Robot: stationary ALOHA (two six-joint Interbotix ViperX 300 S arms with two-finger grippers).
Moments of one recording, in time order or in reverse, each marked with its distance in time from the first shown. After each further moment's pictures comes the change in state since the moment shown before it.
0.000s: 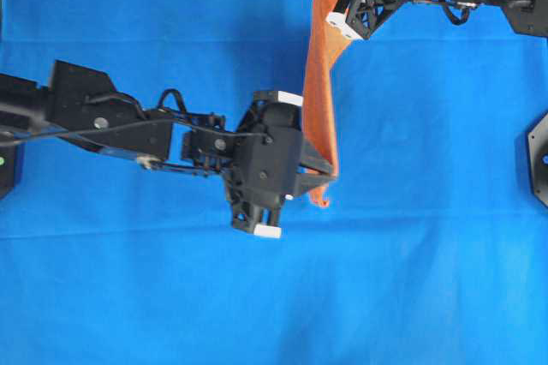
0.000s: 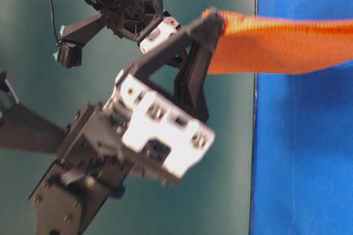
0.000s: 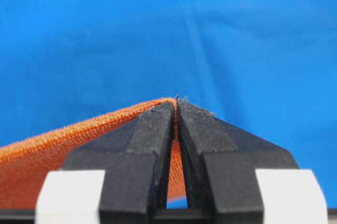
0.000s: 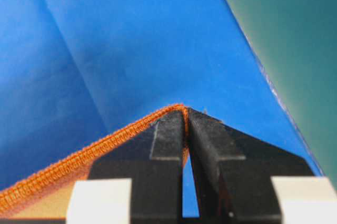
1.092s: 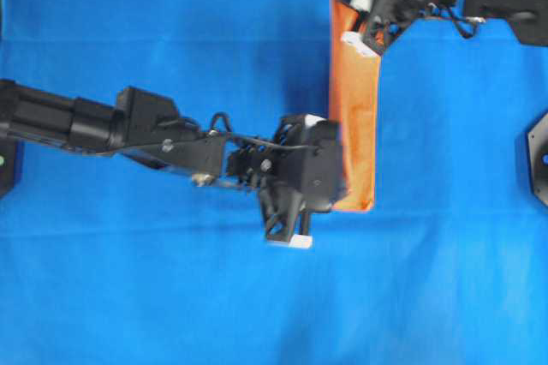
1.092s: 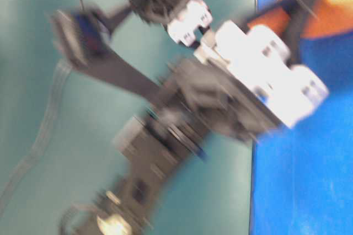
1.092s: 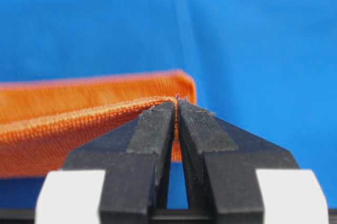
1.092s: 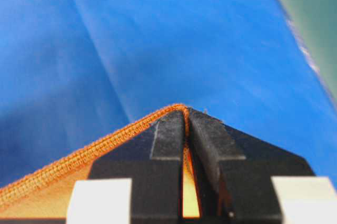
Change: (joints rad) left arm -0.005 0.189 -0.035 -0.009 -0.005 -0.175; right arm -0.008 0.064 0.069 -0.009 -0.100 0.000
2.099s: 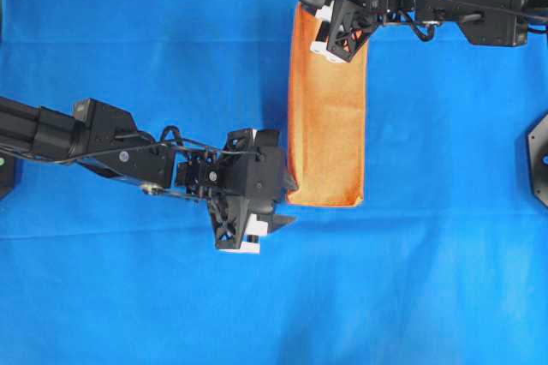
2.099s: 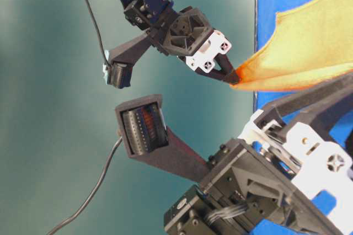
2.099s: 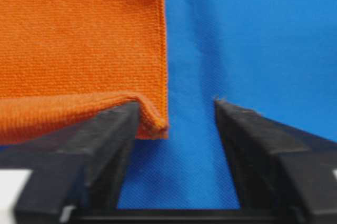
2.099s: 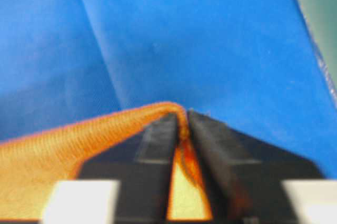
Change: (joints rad) left arm -0.018 -0.061 0.213 -0.002 -0.117 -0.052; right arm 0.029 0.112 -0.087 -0.003 -0.003 -0.038
